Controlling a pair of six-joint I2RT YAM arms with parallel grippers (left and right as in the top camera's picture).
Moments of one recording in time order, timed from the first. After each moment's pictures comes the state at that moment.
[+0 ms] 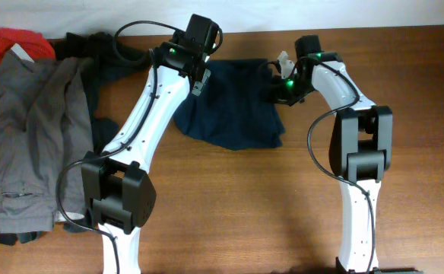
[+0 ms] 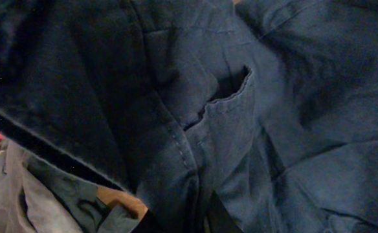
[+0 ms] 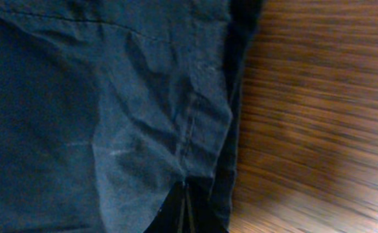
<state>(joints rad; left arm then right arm) -0.41 2.14 2.09 -1.05 -0.41 0.18 0.06 2.49 2.01 -0.89 -0.52 0.06</state>
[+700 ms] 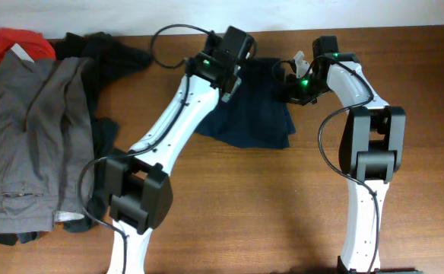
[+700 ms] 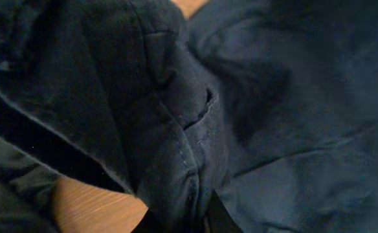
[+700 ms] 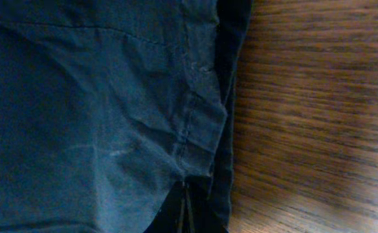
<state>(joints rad) -0.55 2.21 2.09 -0.93 -0.39 0.19 -0.01 2.49 1.98 -0.88 -0.54 0.06</state>
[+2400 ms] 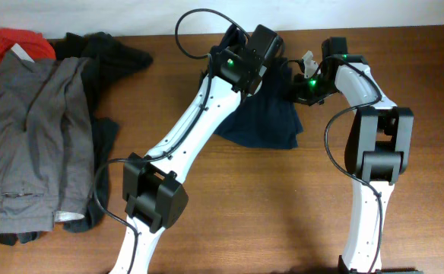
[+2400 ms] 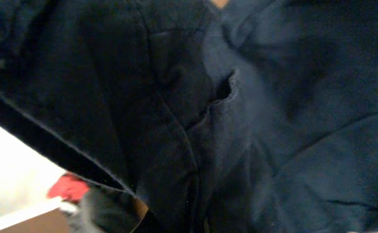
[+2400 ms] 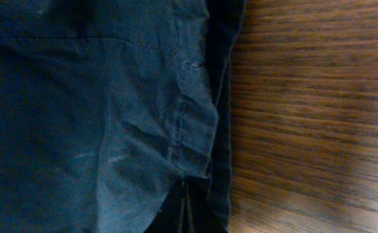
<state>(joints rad) -0.64 2.28 2.32 -1.10 -0.59 0.37 -0.05 2.48 1.95 -0.86 -0.54 0.06</state>
